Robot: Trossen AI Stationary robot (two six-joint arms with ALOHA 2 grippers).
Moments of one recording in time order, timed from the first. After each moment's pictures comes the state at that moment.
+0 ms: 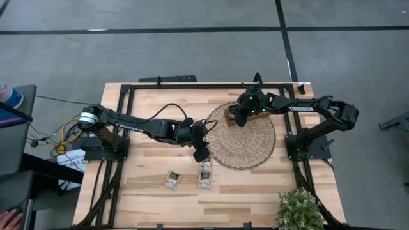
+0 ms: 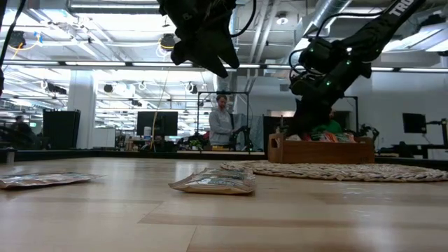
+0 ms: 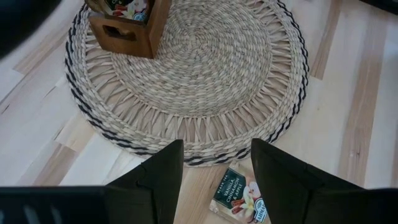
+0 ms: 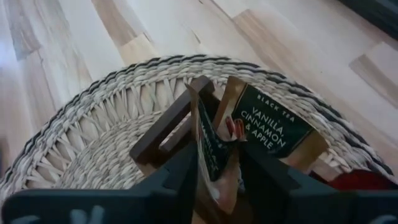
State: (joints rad) left arm -0.11 1.67 1.31 -0.47 -0.29 -0.48; right arm -0.55 1.42 0.67 -0.10 -0.19 0.08
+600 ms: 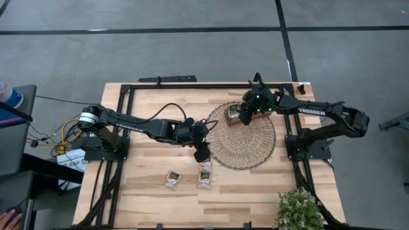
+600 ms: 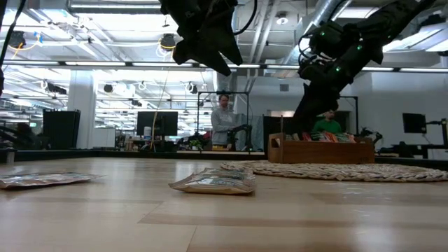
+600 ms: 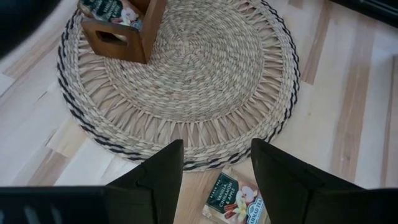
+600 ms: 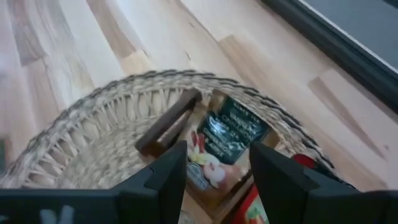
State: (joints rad) left arm -0.11 1.67 1.31 -0.44 -0.28 -0.48; right arm -0.55 1.25 0.67 -0.21 -0.12 0.03
